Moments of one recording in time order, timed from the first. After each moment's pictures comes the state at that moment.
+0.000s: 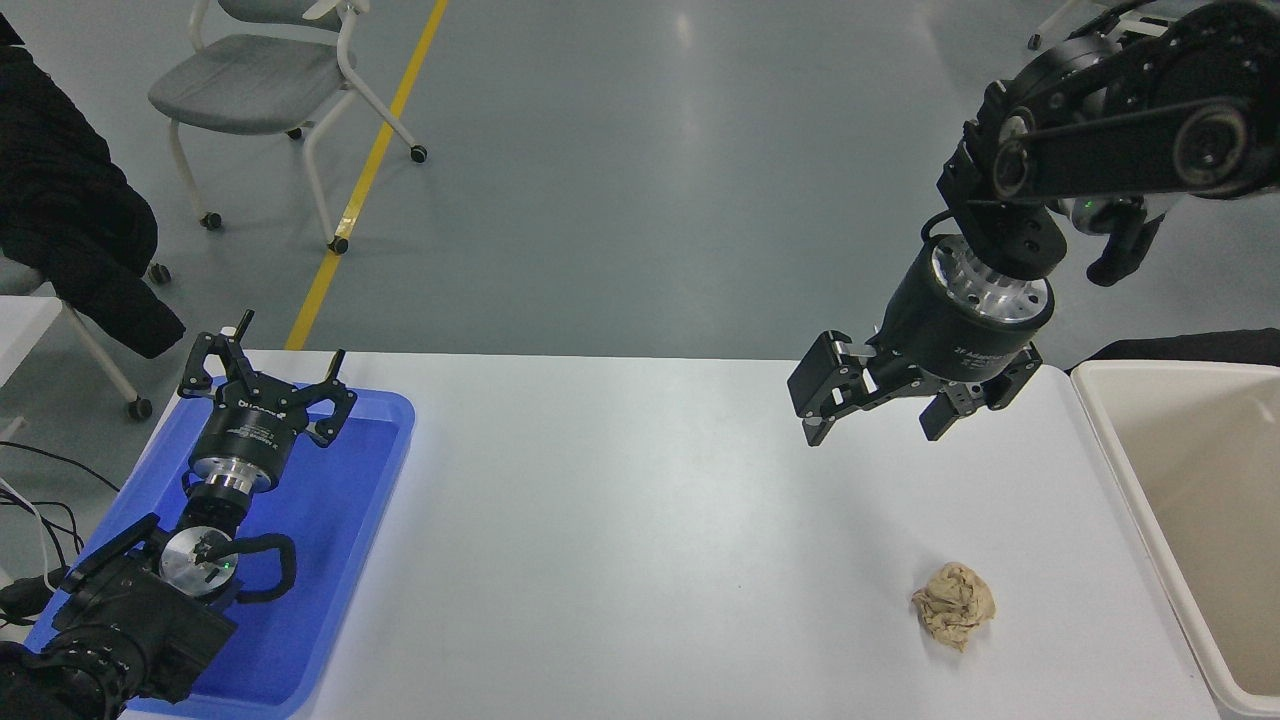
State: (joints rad) left arm -0.64 0.20 -0.88 -0.19 -0.21 -0.79 -0.30; right arm 2.32 -0.13 -1.27 1.47 0.02 0.78 0.02
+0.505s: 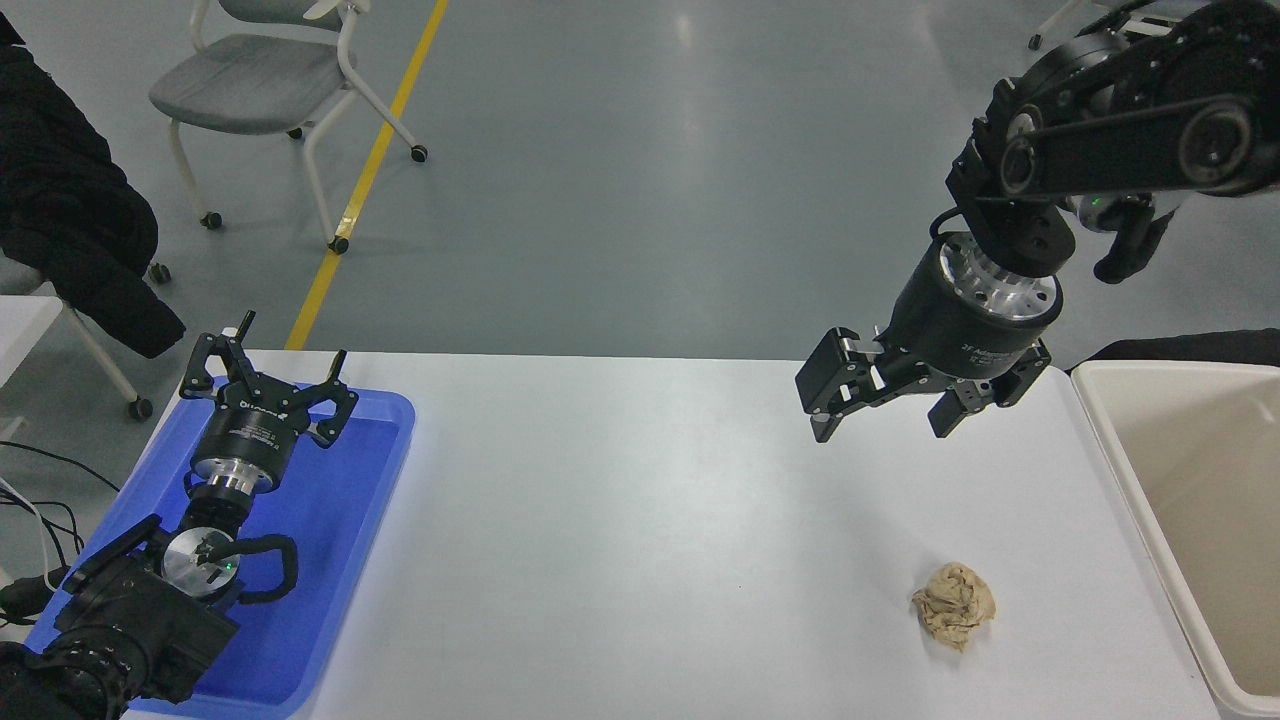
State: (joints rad) left arm -0.64 0.20 -0.88 -0.20 -0.21 -0.79 -0.30; right arm 2.31 -0.13 -1.28 1.46 -0.01 0.78 0.02
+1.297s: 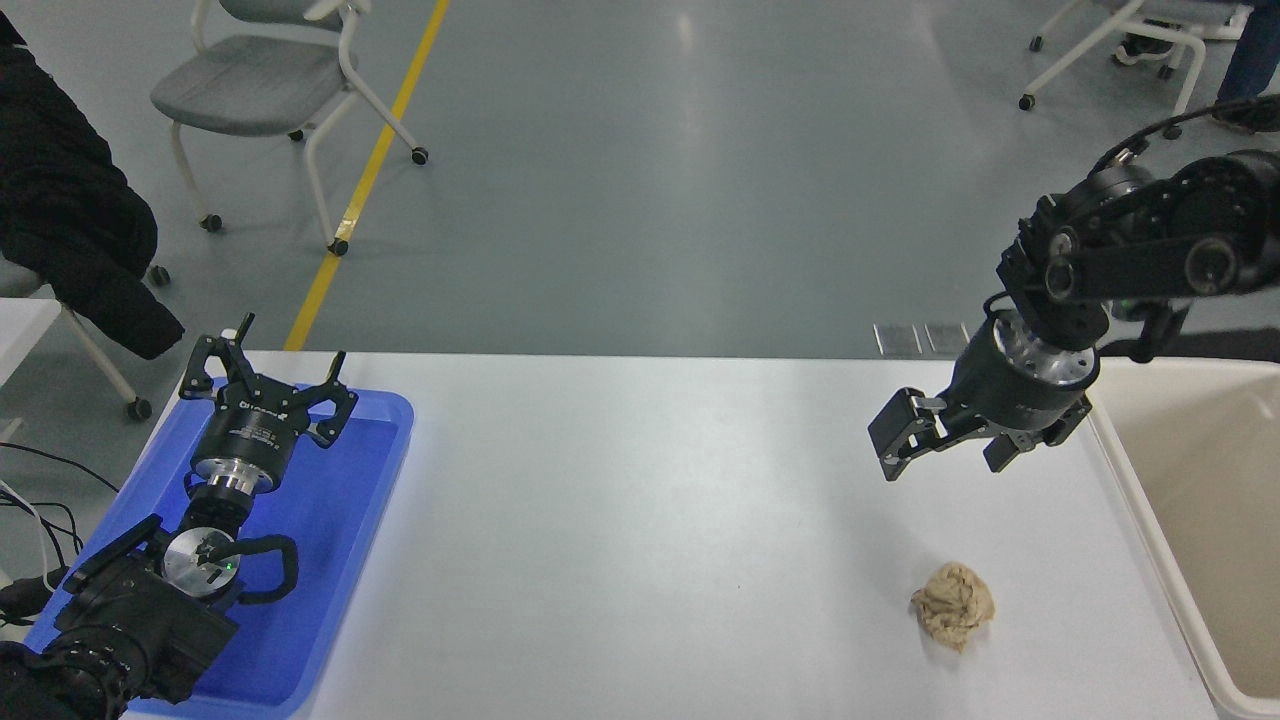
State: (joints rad) left arm -0.63 0.20 -0.88 -0.20 -0.21 -0.79 -0.30; right arm 1.82 -0.38 -1.15 1.31 -0.38 0.60 0.02
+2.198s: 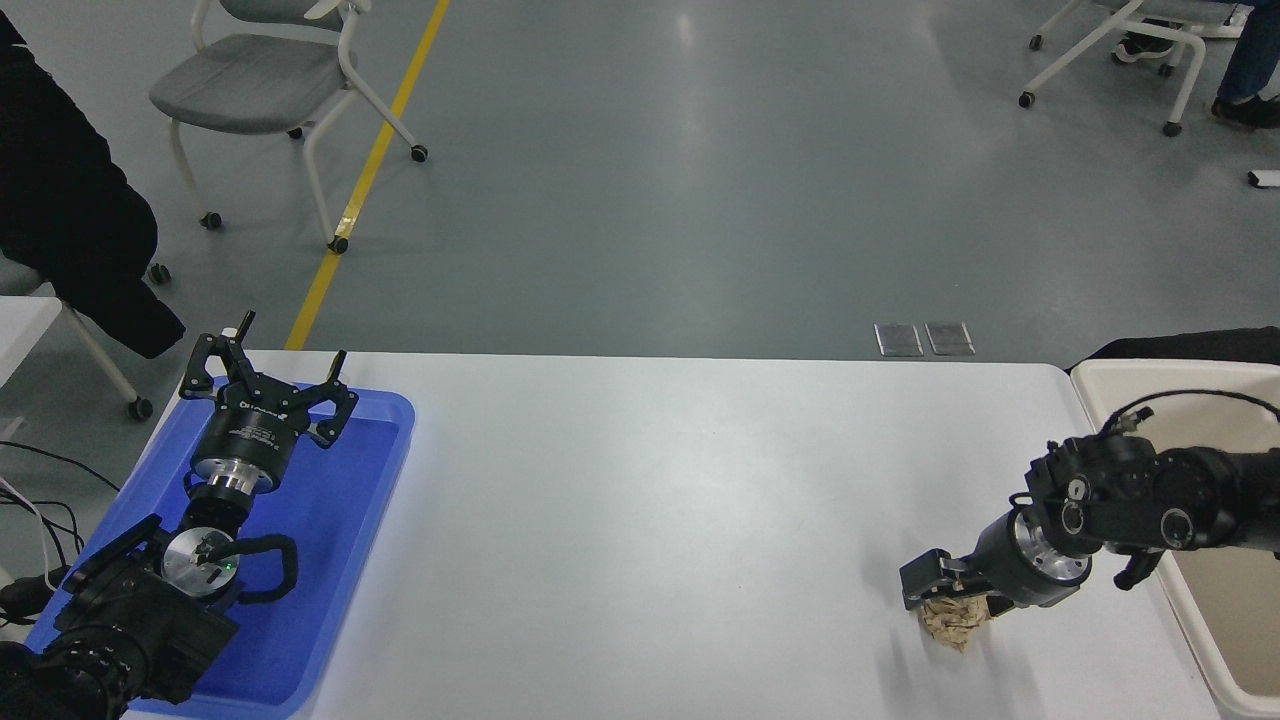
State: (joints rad) left arm -0.64 0.20 -0.88 -0.19 -0.21 -0.79 -0.30; right arm 1.14 -0.46 -0.75 0.97 -0.67 0.42 0.02
